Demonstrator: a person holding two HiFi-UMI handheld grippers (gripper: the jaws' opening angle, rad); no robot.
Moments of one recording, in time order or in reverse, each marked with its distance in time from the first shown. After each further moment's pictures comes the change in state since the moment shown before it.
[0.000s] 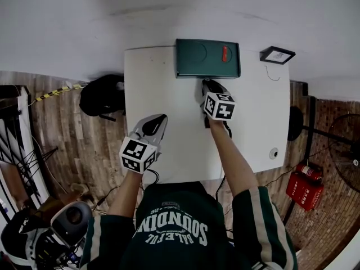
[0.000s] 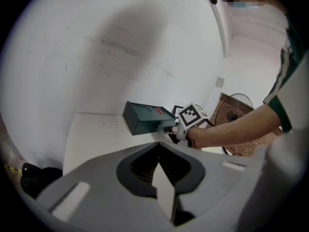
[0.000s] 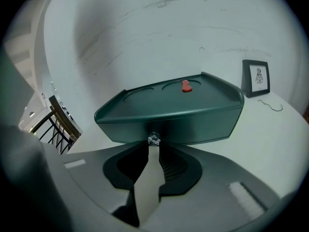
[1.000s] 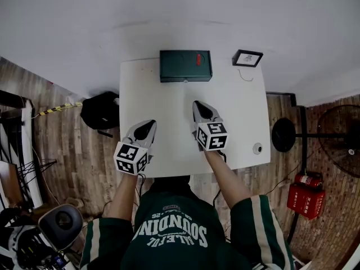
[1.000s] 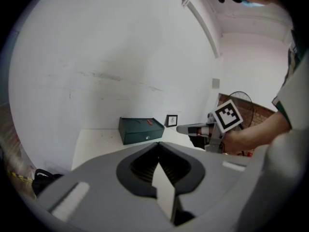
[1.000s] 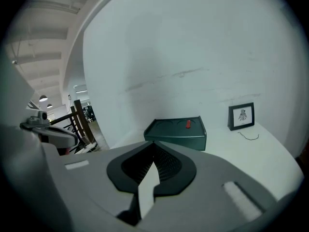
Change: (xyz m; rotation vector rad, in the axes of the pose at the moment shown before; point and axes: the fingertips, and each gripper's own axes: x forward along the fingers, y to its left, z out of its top) left arm -0.054 -0.081 0.014 0.090 -0.117 0.086; right arm -0.186 0.039 0.007 -0.152 -0.272 0.153
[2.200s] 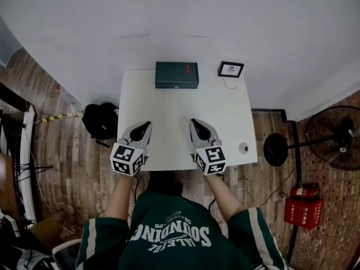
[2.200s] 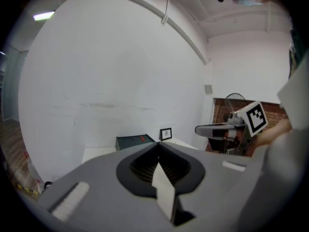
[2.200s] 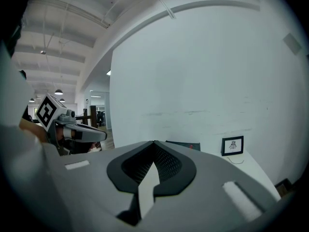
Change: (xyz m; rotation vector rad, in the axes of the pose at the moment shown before) left arm -0.068 -0.077 0.041 0.112 -0.160 0.049; right arm -0.165 0.056 0.038 -0.166 -0.246 0.081
